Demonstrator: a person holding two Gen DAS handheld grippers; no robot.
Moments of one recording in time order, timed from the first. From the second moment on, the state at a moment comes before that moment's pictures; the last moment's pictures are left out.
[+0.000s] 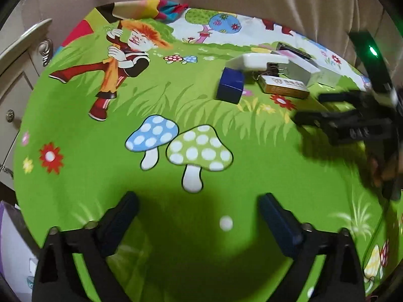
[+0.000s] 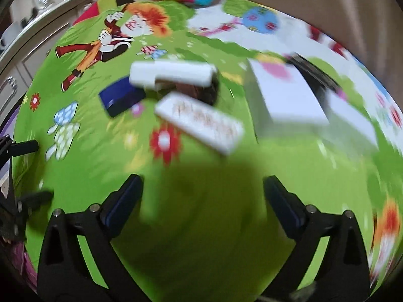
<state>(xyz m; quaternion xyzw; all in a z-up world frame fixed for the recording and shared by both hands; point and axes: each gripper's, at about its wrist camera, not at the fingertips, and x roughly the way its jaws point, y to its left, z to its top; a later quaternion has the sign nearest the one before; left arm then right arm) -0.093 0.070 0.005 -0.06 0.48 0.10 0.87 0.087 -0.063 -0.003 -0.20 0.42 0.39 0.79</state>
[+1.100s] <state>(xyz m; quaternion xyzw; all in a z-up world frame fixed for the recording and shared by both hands) -0.068 -0.012 0.011 0.02 0.42 -0.06 0.91 -0.060 -0.174 -0.001 -0.11 0.41 0.33 0.85</state>
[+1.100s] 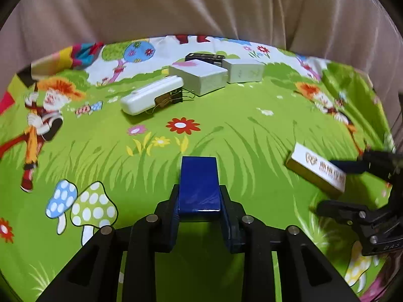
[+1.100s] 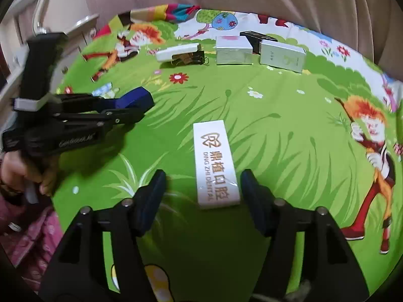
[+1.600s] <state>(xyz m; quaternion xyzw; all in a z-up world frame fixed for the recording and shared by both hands) -0.068 -0.011 0.010 0.02 0.41 -0.06 0.91 -0.063 -0.162 0.000 -0.14 0.40 0.27 0.87</state>
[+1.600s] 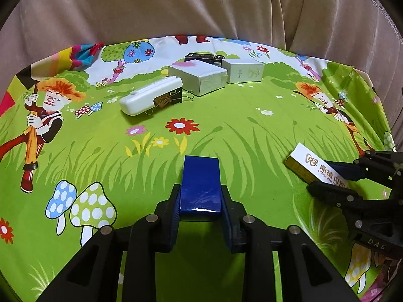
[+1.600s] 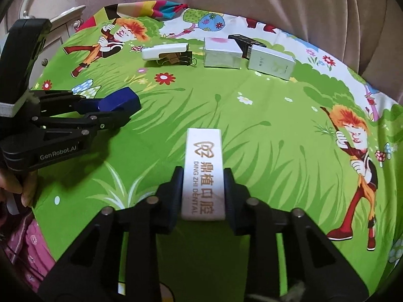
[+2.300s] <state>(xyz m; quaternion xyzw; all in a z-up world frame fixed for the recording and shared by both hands) -0.147 -0.061 0.101 0.04 0.25 -0.02 0.97 -0.133 -0.228 0.075 0.00 0.22 0.19 0.96</state>
